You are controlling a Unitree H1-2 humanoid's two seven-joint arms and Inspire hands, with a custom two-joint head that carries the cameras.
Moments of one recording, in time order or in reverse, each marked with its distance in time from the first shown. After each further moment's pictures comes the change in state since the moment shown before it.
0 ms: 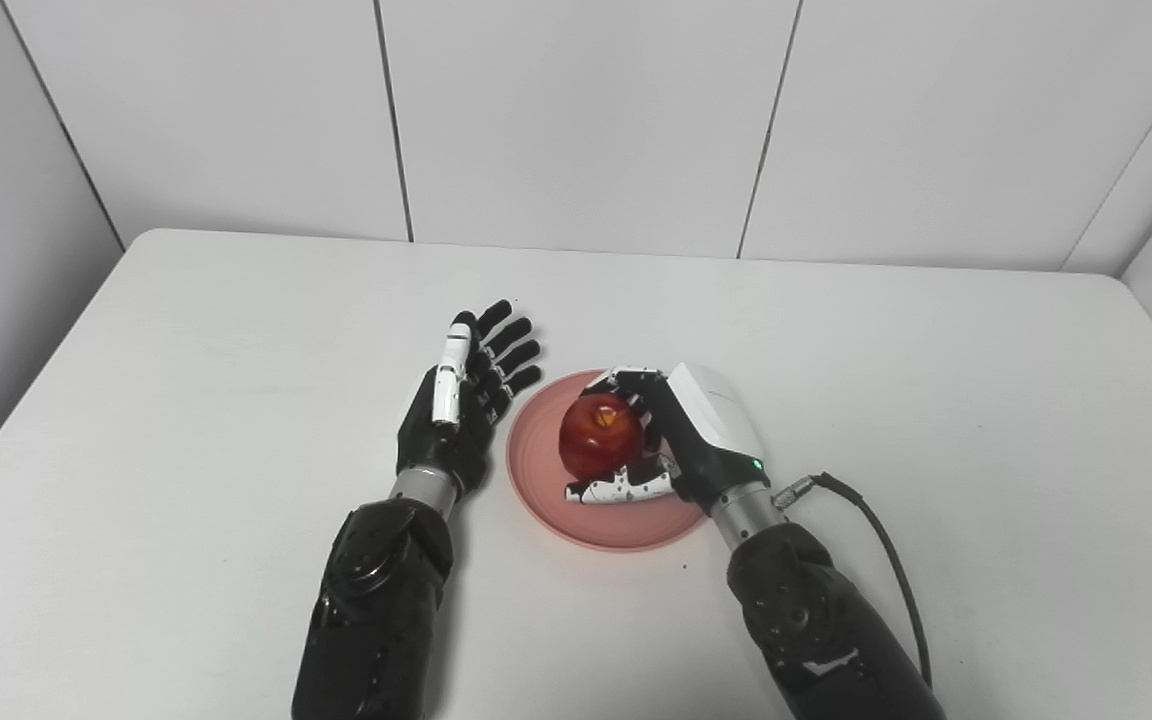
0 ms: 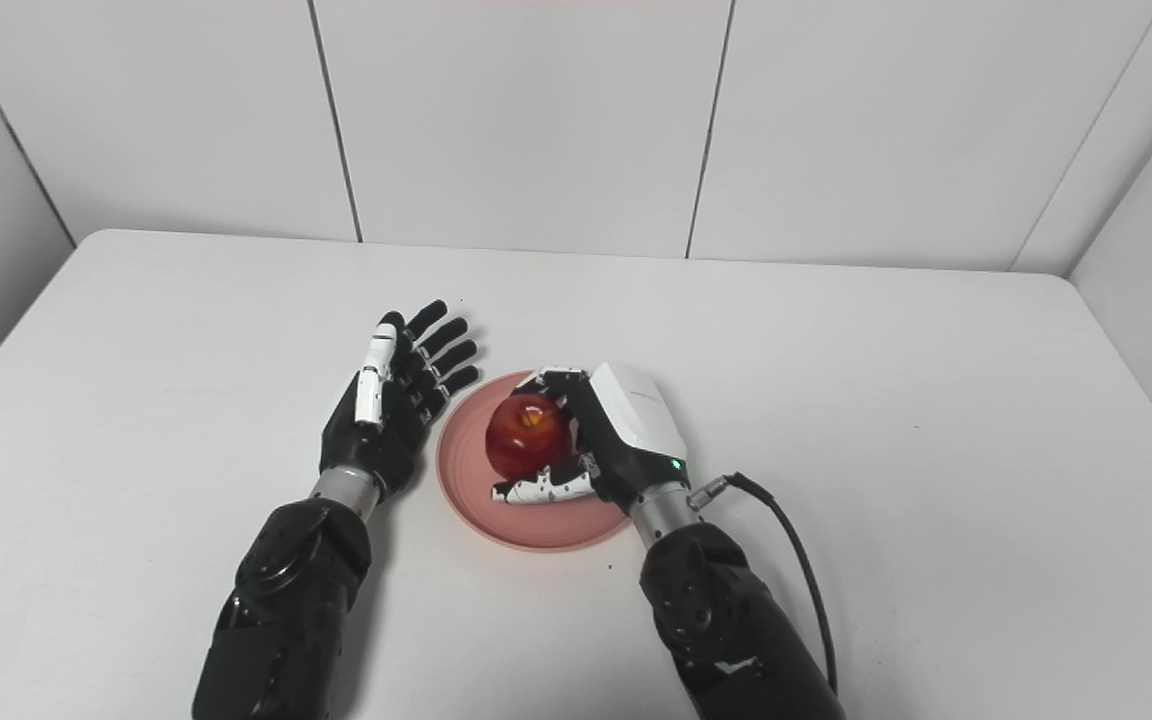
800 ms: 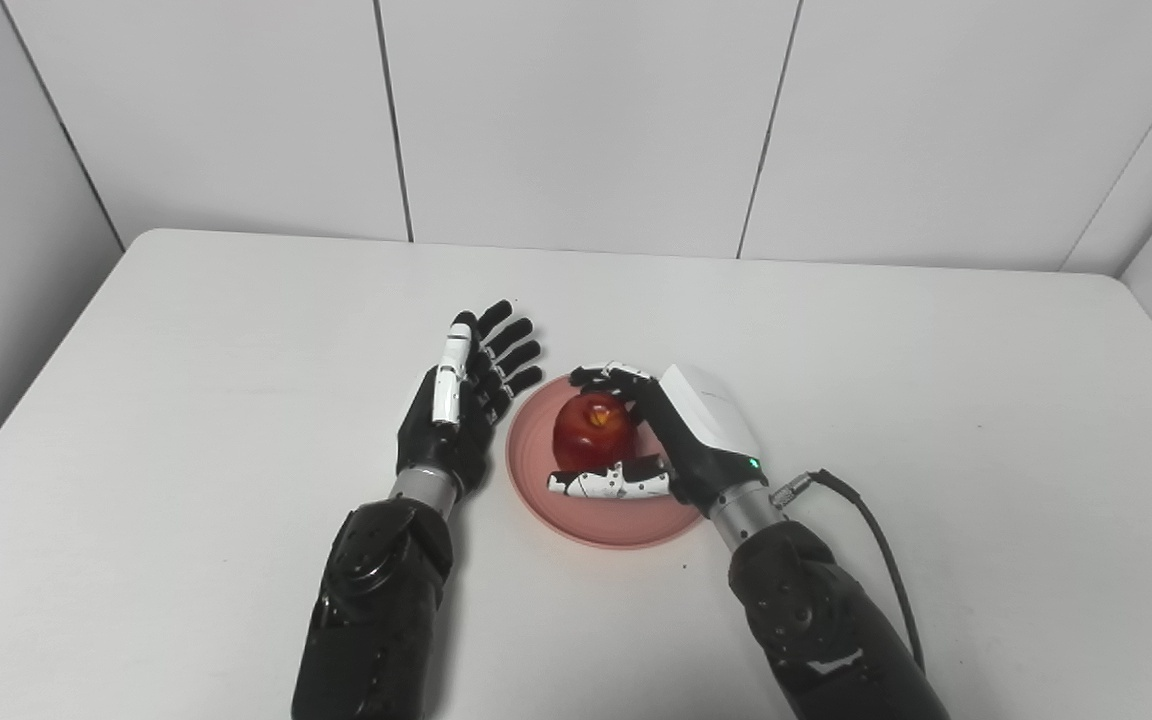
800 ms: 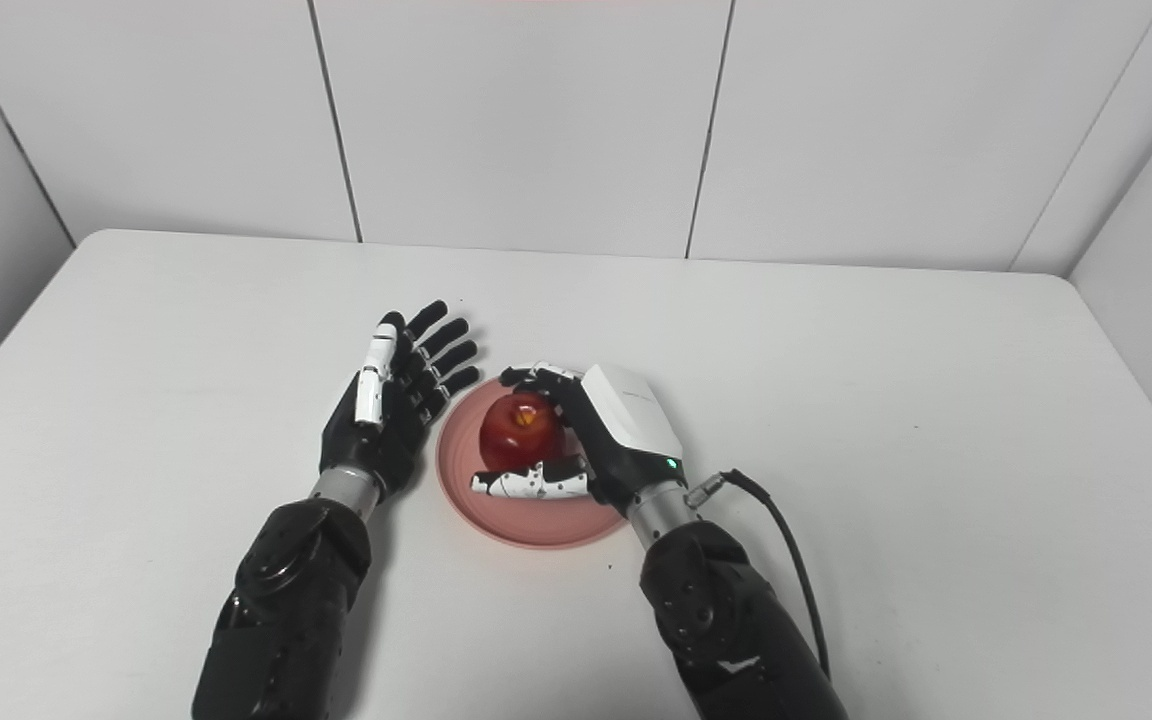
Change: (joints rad) left arm 0.000 0.000 0.000 -0.001 0.000 0.002 0.000; right arm 0.008 -0.001 -0.005 -0.054 -0.034 0.027 0.089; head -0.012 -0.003
